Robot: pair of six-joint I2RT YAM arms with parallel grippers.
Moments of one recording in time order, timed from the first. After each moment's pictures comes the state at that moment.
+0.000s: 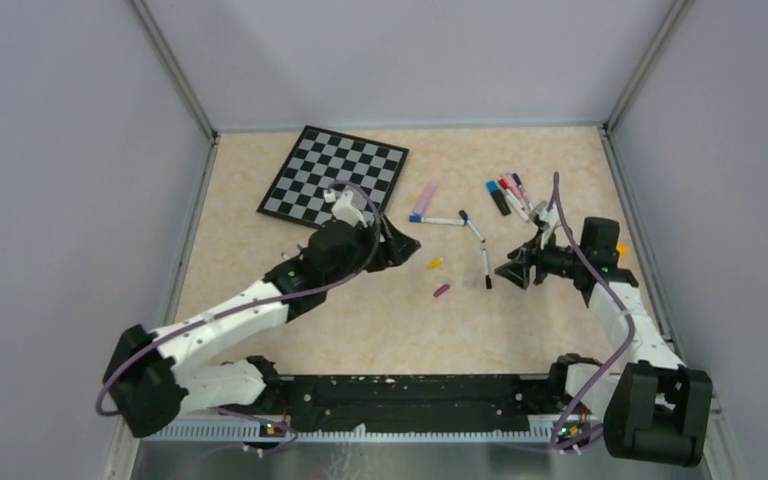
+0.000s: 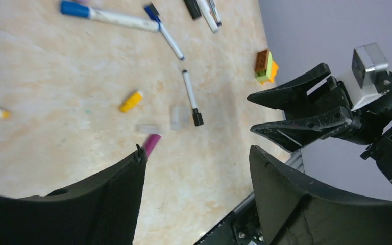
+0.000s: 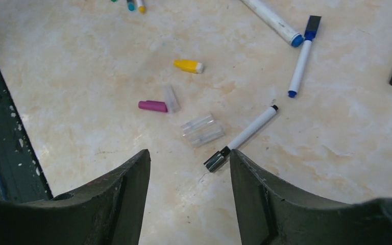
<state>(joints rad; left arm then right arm) -0.81 1.23 0.78 0.09 0.00 -0.95 -0.13 1.02 0.52 -0.24 -1.03 -0.39</state>
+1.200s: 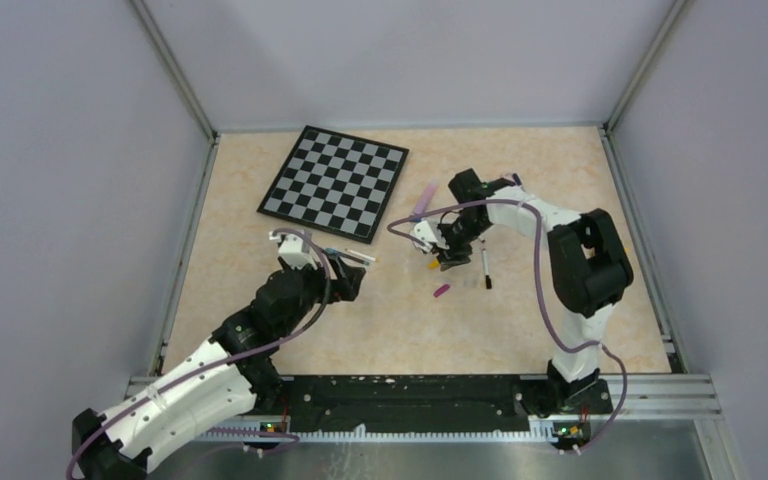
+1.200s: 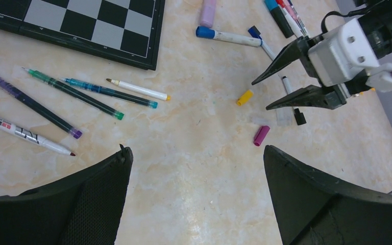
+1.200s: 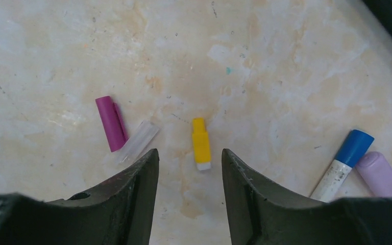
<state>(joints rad) -0.78 0.60 0.44 -0.14 -0.30 -0.60 0.47 1.86 1.31 -0.85 -0.68 -1.50</state>
